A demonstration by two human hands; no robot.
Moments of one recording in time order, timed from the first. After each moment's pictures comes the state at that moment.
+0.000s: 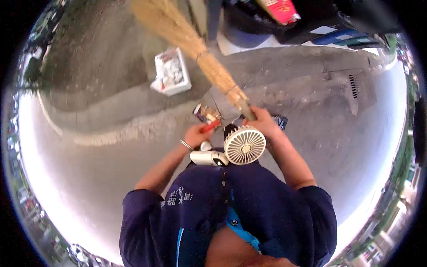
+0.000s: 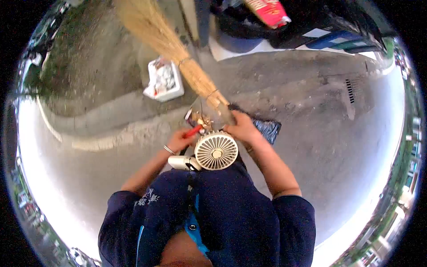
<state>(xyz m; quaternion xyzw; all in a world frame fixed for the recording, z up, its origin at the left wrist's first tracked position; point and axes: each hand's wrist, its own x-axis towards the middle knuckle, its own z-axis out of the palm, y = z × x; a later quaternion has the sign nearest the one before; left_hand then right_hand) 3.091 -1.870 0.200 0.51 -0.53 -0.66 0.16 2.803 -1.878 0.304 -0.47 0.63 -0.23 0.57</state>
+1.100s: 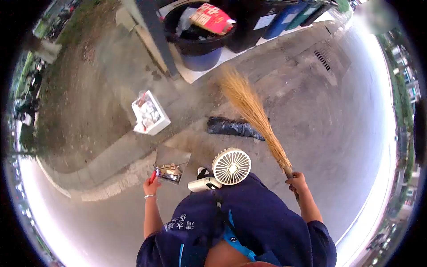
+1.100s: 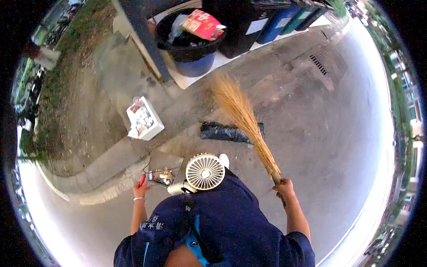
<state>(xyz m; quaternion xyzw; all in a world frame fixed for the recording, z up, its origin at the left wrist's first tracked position) 3.296 -1.836 0.165 0.71 -0.42 -0.49 0.28 2.693 -1.562 0.268 -0.06 0.85 -0.23 0.47</state>
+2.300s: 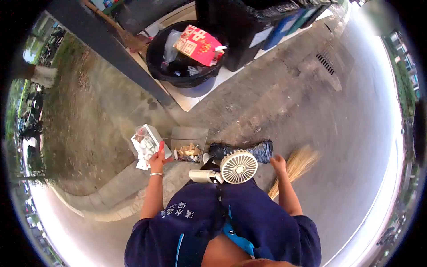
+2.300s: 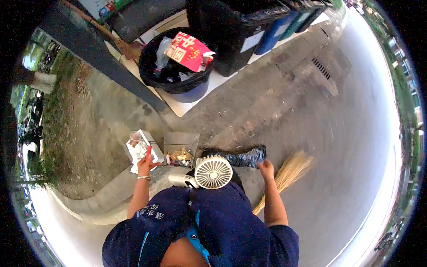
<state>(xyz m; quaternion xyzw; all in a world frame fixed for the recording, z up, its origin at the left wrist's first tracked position) 3.077 -2.073 0.210 0.60 -0.39 -0.61 0.34 2.602 -1.725 0.064 -0.14 0.85 -0.39 0.32</state>
